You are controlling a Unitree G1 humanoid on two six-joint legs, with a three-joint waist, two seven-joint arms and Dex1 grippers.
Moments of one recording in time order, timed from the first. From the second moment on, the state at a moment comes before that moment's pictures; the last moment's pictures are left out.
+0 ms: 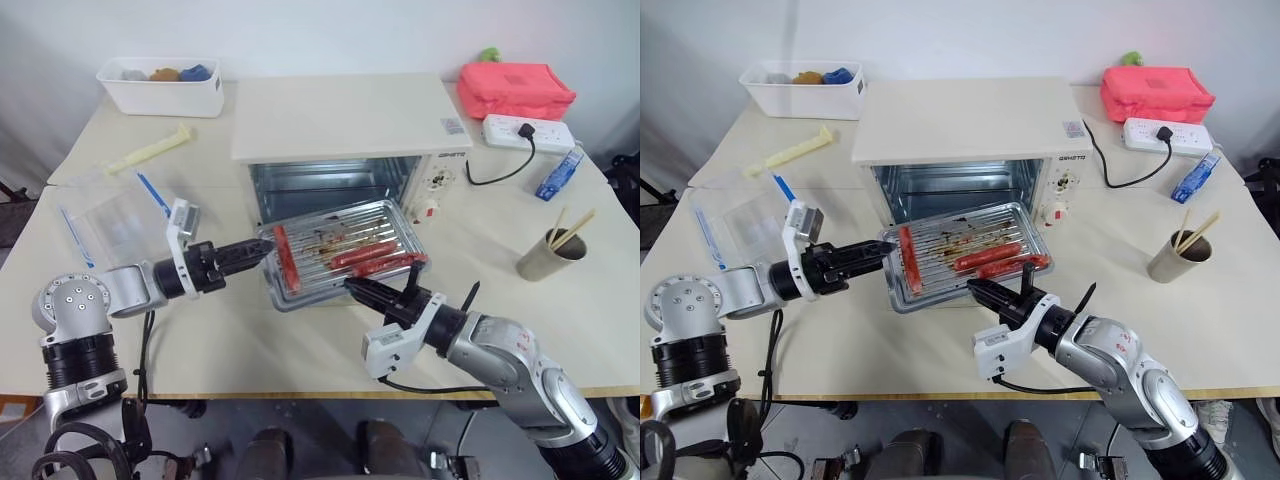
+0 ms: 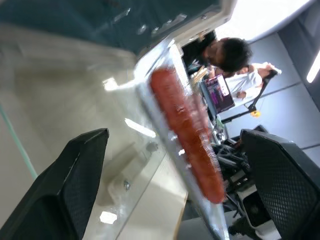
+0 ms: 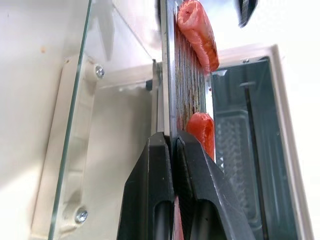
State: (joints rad) left arm -0.55 0.48 0.49 0.05 -1.12 1.53 -0.44; right arm -0.18 -0.63 0.26 -0.53 -0.64 -0.24 0.55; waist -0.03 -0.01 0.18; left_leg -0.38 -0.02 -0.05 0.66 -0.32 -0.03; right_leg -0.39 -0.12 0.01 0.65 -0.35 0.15
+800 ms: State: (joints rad) left arm -0.58 0.36 0.51 0.08 -1.16 1.61 -0.28; right arm -0.23 -0.63 0.26 -0.47 -0.60 -0.29 0.58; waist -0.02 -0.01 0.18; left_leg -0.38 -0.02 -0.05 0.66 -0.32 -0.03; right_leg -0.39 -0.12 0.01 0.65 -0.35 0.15
